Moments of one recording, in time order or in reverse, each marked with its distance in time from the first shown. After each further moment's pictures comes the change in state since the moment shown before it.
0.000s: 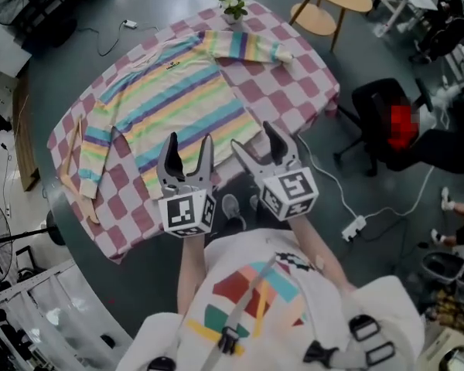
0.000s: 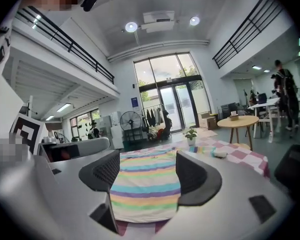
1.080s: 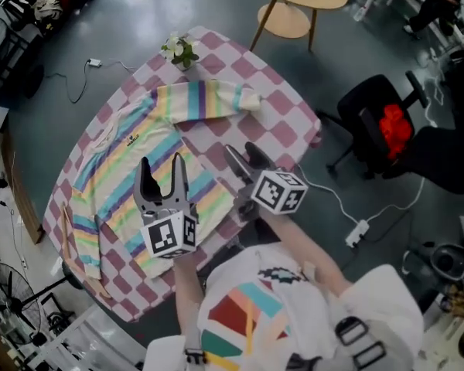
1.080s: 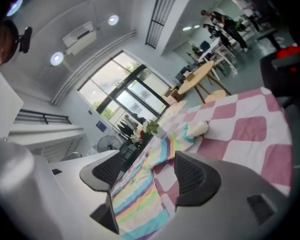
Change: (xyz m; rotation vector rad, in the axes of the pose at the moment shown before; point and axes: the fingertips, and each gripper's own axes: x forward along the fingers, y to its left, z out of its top) left arm 0.223 -0.005 0.015 0.057 0.050 0.008; right arm 0.129 -0.213 -0.022 0.782 -0.001 -0.154
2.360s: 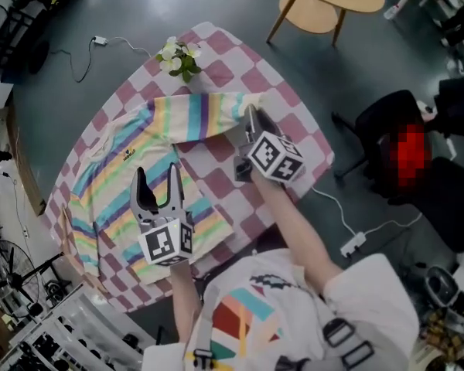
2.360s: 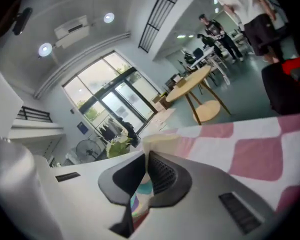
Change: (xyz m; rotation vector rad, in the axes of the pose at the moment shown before) left arm 0.091 0.012 -0.033 0.052 0.199 0.148; right arm 0.154 -0.096 0.122 -0.043 -0.062 -0.177
